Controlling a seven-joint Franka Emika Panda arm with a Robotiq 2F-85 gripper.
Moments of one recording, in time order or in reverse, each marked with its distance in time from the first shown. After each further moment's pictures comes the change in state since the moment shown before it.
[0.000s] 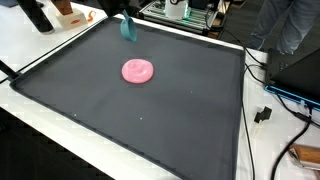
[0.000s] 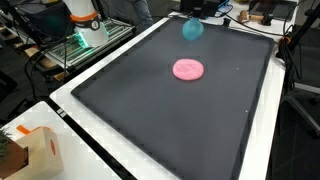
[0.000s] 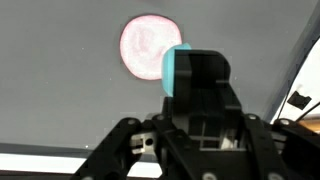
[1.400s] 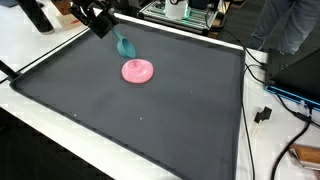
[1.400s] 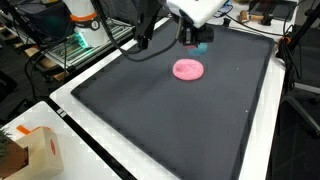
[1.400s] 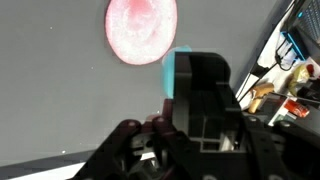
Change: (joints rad) arm -0.176 0.161 -0.013 -0.019 0.431 0.018 -0.454
